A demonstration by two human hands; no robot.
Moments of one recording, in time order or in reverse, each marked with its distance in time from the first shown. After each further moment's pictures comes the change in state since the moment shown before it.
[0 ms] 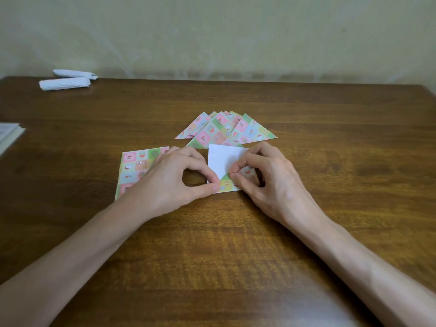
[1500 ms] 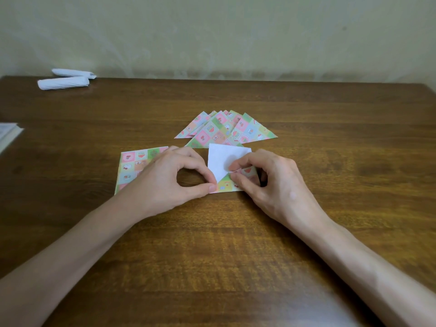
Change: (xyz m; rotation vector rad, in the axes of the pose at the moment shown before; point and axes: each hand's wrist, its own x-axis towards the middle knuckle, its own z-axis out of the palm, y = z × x) left_hand 0.001 -0.010 -0.003 -0.024 0.001 0.083; right_hand -0.003 0.001 0.000 0.067 0.038 0.014
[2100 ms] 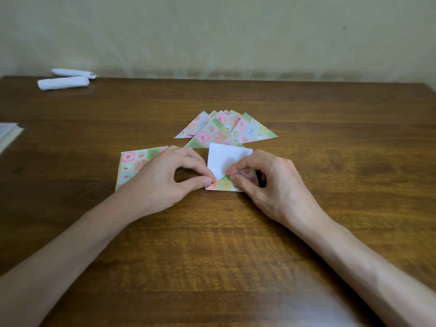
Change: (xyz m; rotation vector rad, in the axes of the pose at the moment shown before) left_hand 0.001 -0.002 -0.003 -0.016 -0.022 0.008; right_hand 0.001 0.003 0.003 -0.014 -0.031 -0.026
